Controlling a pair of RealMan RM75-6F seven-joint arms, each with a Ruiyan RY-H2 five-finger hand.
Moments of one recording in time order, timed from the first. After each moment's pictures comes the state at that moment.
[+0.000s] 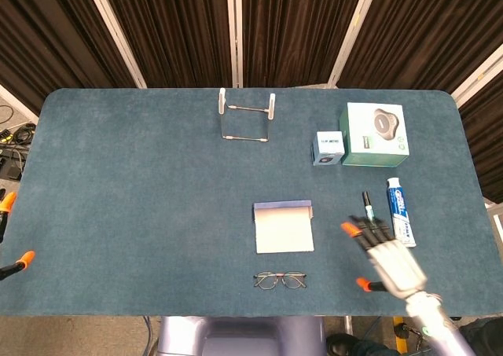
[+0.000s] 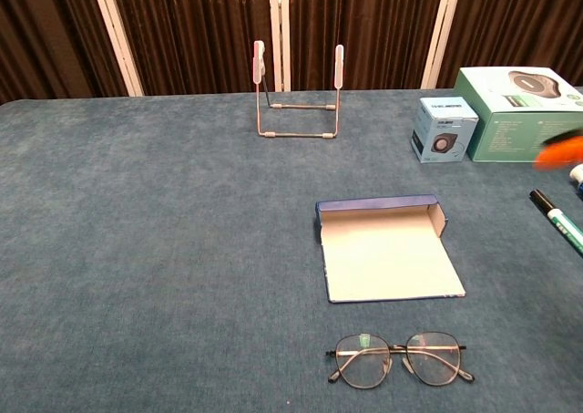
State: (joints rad) left arm -0.02 -1.04 -0.07 -1.79 1.48 1.59 0.27; right arm 0.26 -1.09 0.00 -1.85 -1.66 1.16 -0.13
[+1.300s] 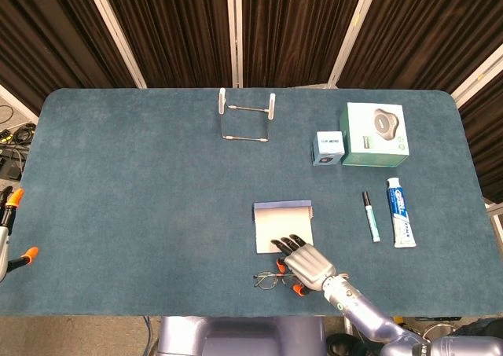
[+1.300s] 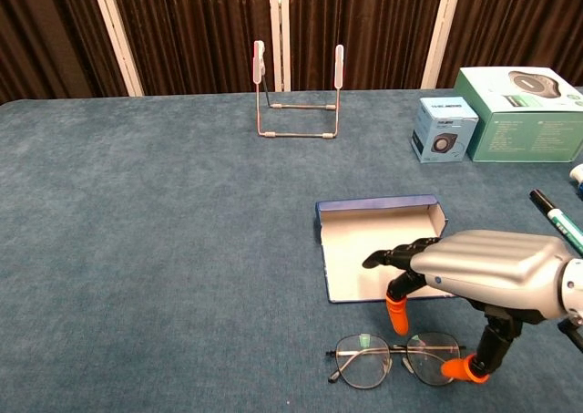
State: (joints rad) left arm -0.06 -1.07 -0.09 -1.76 1.39 1.52 0.33; right arm 0.63 -1.41 0.00 -1.84 -1.14 0.82 -0.57
